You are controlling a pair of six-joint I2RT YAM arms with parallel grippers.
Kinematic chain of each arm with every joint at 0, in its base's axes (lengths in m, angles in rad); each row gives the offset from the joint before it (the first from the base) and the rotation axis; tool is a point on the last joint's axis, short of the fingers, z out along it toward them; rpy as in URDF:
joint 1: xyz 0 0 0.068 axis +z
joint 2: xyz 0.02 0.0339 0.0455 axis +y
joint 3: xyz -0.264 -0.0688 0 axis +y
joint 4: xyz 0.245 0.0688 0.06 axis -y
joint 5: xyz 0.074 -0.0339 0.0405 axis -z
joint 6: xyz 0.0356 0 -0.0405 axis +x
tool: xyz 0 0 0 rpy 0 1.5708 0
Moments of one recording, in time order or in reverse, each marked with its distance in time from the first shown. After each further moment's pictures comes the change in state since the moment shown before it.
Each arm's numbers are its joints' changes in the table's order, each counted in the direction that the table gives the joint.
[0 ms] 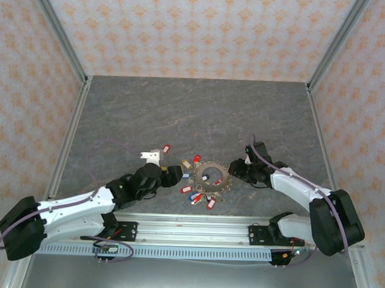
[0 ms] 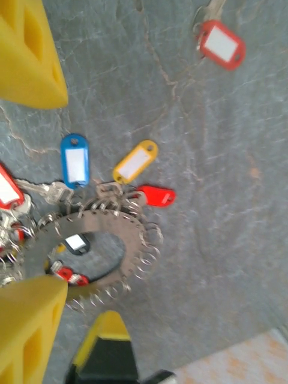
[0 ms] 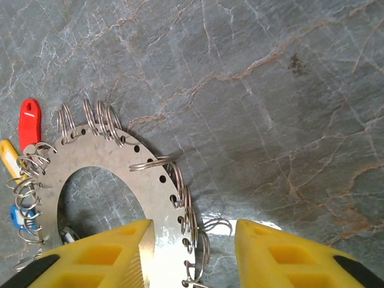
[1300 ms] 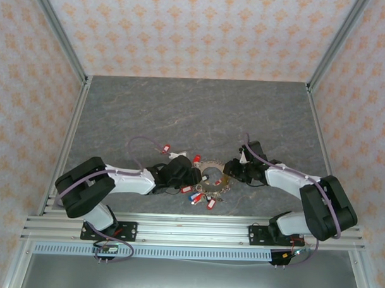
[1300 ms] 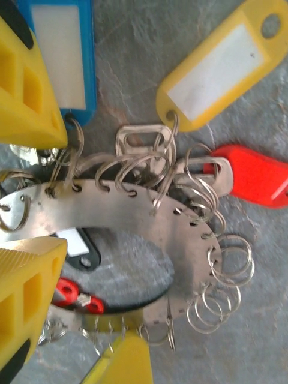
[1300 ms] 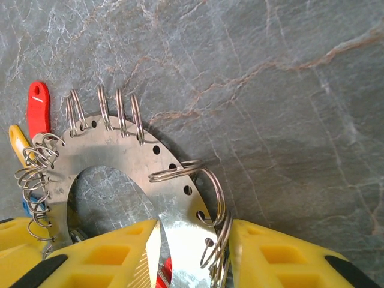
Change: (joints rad) left arm 0.000 0.613 -0.236 0.165 0.240 -0.187; right arm 0.013 0.132 -0.005 0.118 -0.105 -0.007
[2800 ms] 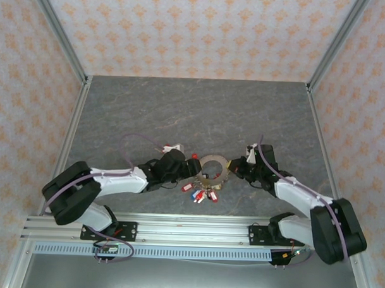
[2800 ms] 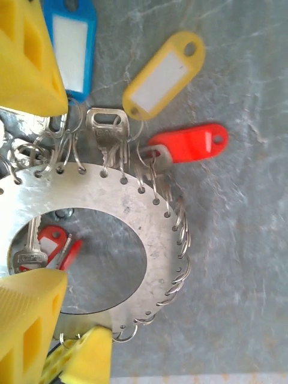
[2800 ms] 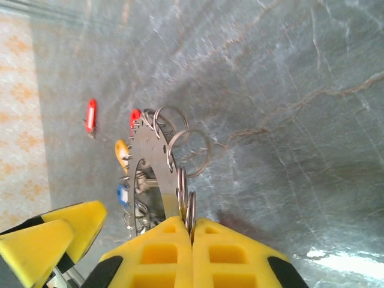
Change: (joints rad) left arm 0.058 -0.153 0.018 -0.011 -0.031 -0.006; right arm -0.075 -0.241 0.156 0.222 -0.119 0.172
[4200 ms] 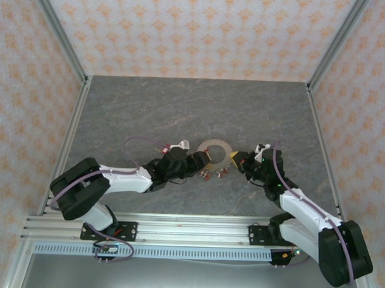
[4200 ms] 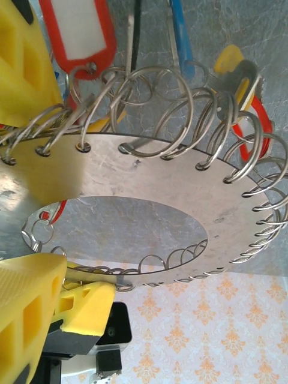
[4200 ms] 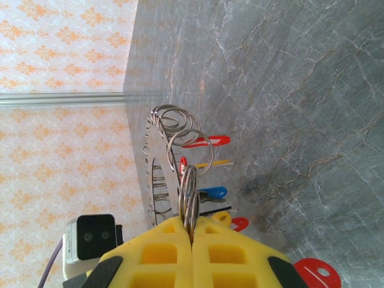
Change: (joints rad) left arm -0.015 0.110 -0.018 0.319 0.107 -0.264; right arm 0.000 -0.158 0.081 0.202 0.069 0.389
